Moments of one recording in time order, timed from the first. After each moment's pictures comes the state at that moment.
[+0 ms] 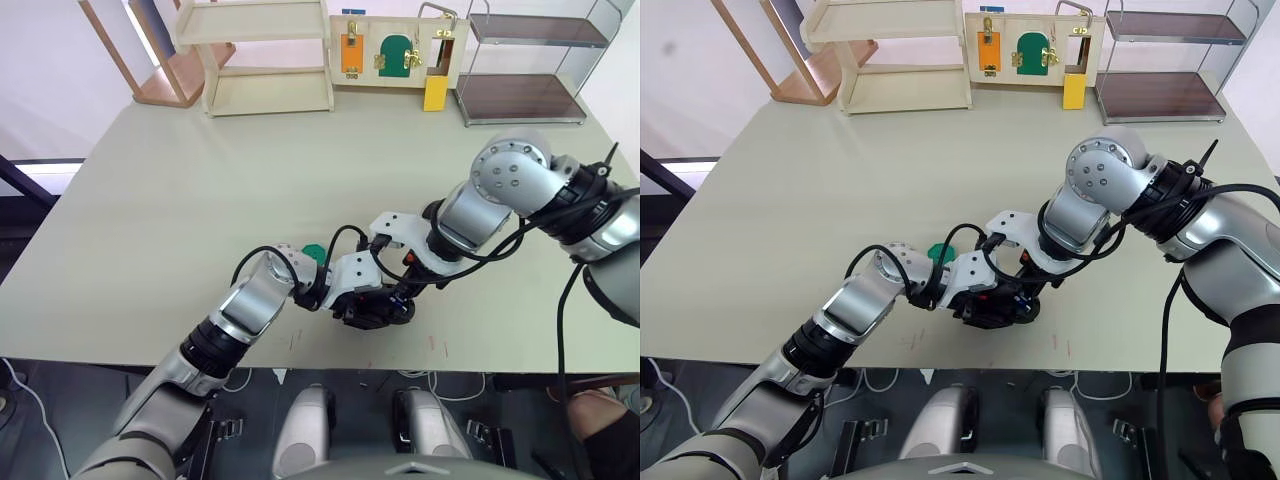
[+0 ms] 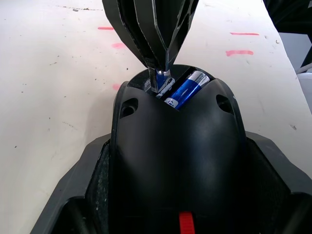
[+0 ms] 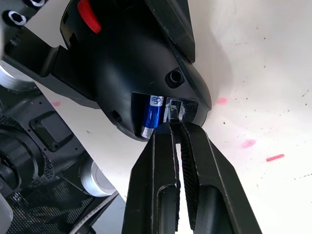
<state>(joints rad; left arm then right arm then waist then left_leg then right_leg) -0.56 0.52 -0.52 -0.14 -0.04 0.57 -1.18 -1.38 -0.66 0.93 0.15 1.63 1.61 -0.07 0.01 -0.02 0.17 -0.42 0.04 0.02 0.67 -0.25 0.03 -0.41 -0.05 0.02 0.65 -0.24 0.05</state>
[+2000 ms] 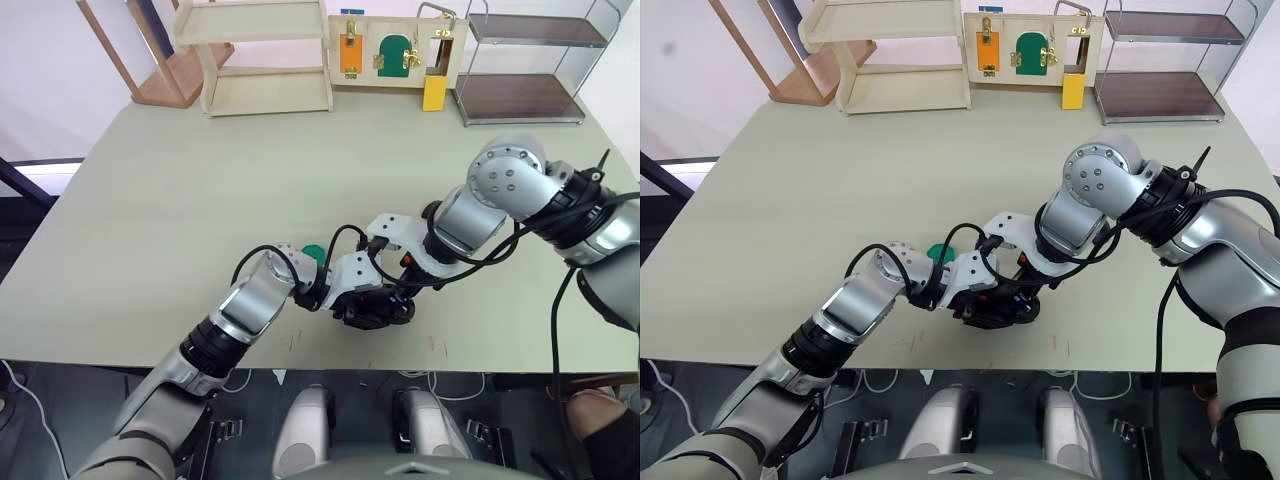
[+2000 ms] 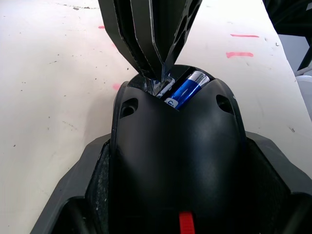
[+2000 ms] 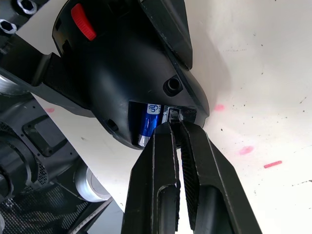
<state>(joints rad) -0.56 0.52 -0.52 -0.15 -0.05 0.60 -1.17 -1.35 -0.64 0.90 0.16 1.65 1.61 -0.14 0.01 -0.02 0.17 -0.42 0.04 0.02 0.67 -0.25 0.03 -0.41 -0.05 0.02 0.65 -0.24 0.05</state>
